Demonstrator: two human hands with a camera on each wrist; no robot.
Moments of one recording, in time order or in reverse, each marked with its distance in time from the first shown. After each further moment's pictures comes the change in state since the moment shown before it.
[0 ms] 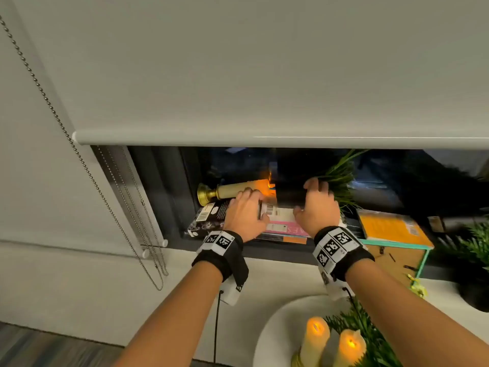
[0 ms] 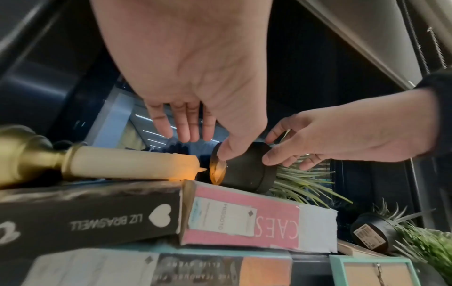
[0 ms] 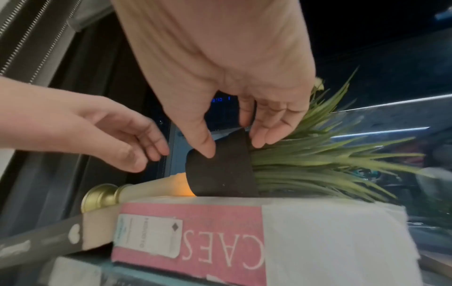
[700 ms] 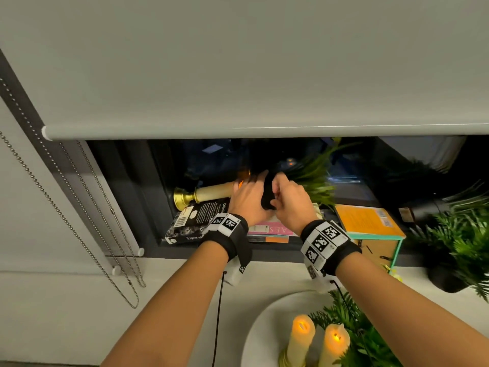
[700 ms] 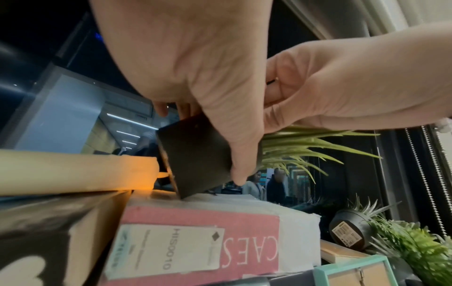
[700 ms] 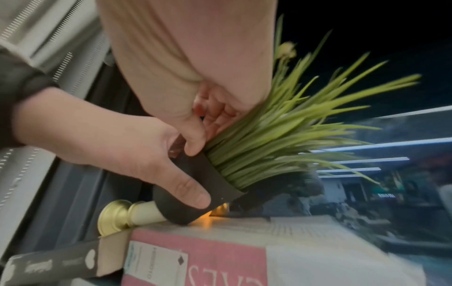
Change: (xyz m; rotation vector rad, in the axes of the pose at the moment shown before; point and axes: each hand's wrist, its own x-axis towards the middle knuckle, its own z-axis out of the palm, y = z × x) left_hand 0.054 0.029 0.022 0.003 -0.033 0.127; right_hand 0.007 -0.006 -0.011 0.177 -0.048 -0.245
